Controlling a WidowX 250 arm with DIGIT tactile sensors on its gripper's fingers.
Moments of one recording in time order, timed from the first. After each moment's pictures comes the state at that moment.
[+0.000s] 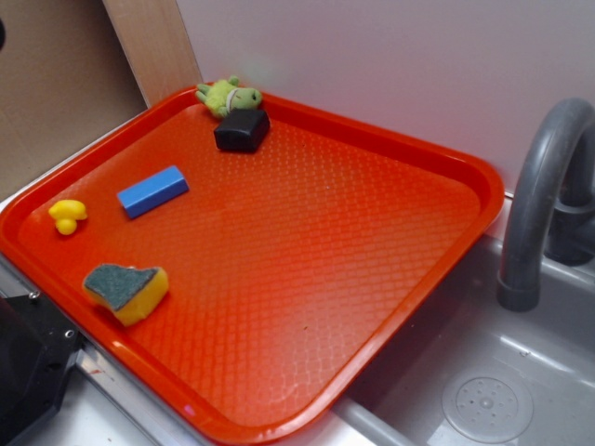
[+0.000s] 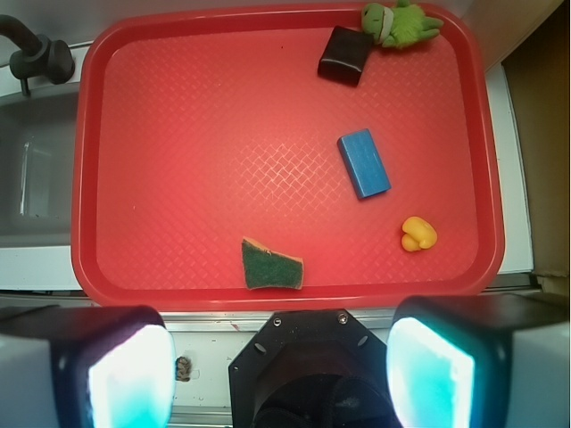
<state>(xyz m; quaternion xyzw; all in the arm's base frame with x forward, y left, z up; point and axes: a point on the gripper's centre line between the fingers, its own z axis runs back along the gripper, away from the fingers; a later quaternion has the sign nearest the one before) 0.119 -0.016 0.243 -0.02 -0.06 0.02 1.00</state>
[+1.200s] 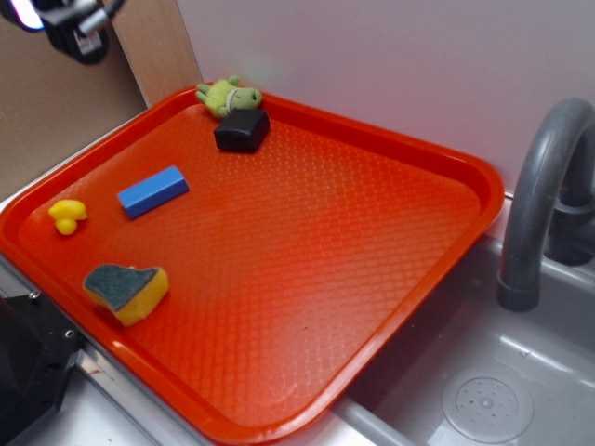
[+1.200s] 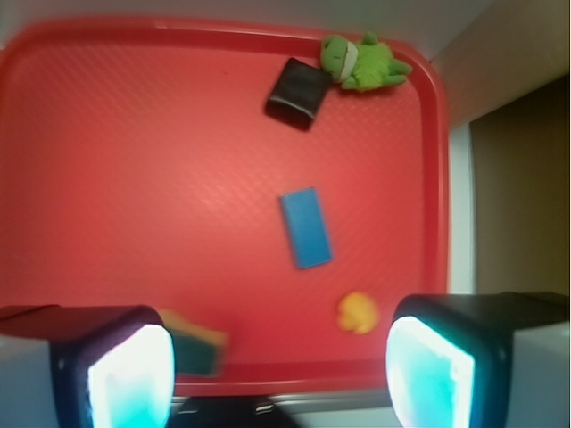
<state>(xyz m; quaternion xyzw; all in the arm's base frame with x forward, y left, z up) 0.192 0.031 0.187 0.09 -0.02 -0.03 0.99</state>
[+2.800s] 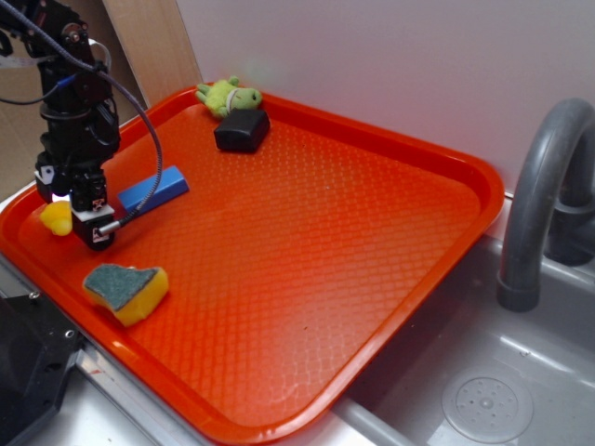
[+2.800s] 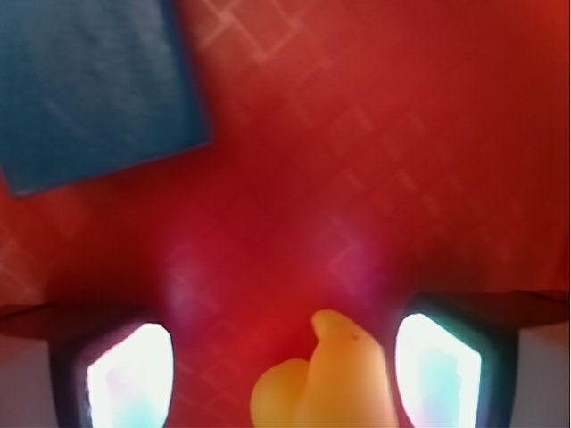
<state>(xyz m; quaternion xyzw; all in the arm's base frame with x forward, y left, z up) 0.154 0.103 0.026 0.07 0.15 -0.01 0.99</state>
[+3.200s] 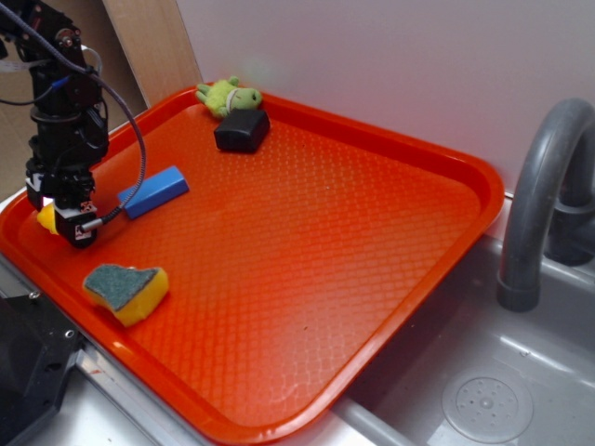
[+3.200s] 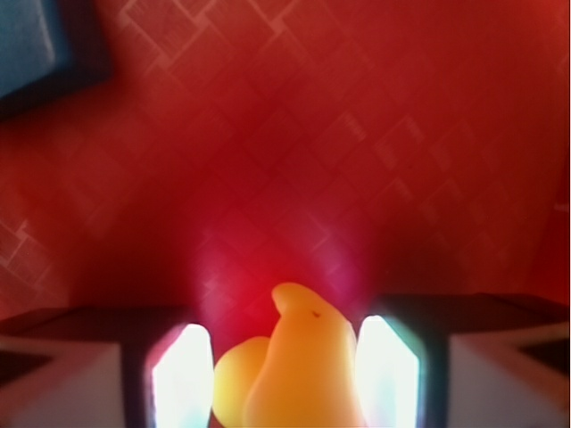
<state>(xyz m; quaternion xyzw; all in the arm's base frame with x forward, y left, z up) 0.147 0.116 0.024 0.07 0.17 0.01 0.98</state>
